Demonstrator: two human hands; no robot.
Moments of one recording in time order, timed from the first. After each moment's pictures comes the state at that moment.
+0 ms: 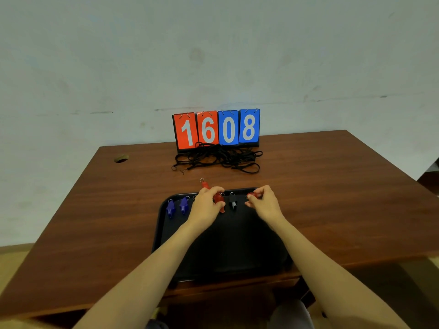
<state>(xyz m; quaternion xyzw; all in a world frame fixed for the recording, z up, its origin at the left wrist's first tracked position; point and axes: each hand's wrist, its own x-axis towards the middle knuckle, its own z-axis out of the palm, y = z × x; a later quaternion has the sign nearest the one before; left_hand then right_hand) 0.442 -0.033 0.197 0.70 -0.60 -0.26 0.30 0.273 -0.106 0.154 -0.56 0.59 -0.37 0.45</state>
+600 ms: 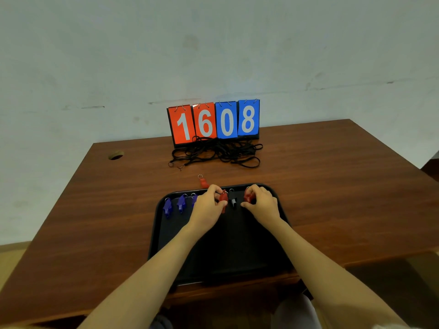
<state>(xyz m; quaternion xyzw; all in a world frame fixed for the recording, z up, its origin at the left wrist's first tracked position) 0.435 -0.040 0.187 0.68 -0.58 -0.29 0.33 0.275 -0.114 0.128 -0.74 0.60 -0.21 0.21</state>
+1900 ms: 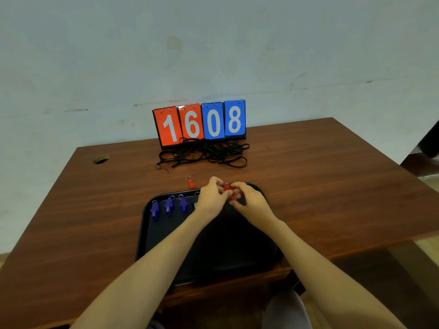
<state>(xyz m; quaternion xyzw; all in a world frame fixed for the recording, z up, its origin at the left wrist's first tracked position) 0.401 -0.075 0.185 0.69 -0.55 -0.33 0.34 0.261 -0.090 0.162 -0.77 0.49 -0.28 0.29</state>
